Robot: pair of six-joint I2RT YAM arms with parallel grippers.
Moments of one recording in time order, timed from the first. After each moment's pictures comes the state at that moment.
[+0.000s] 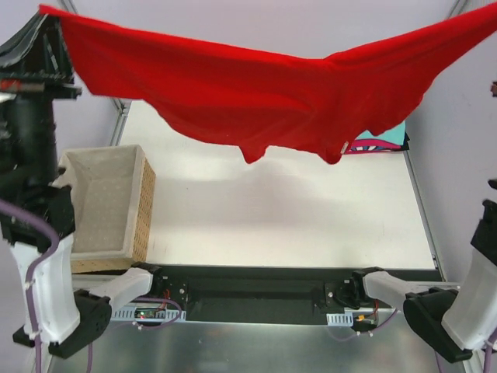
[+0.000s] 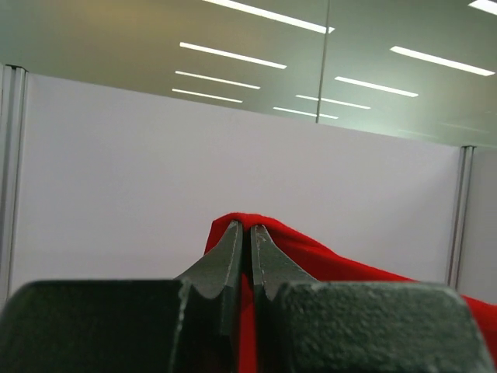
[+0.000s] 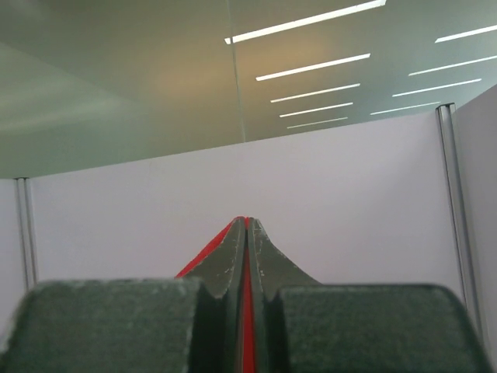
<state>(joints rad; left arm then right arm) -0.24 1.08 1.97 -0.04 -0.02 -0.10 0.24 1.15 2.24 -0.19 0.10 0.07</state>
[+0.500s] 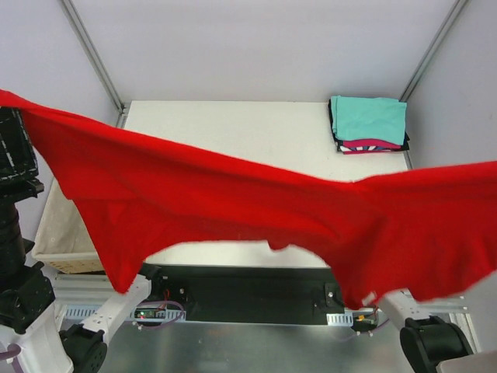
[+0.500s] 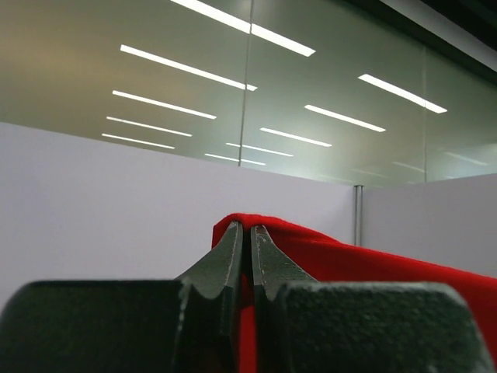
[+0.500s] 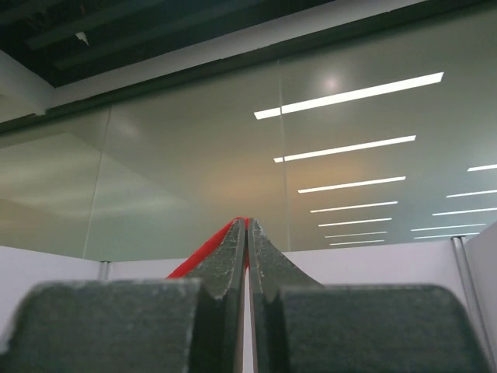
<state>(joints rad) -0.24 0.74 1.78 -0.01 0.08 -0.26 0.13 0.92 2.35 -0.21 -0.05 0.19</state>
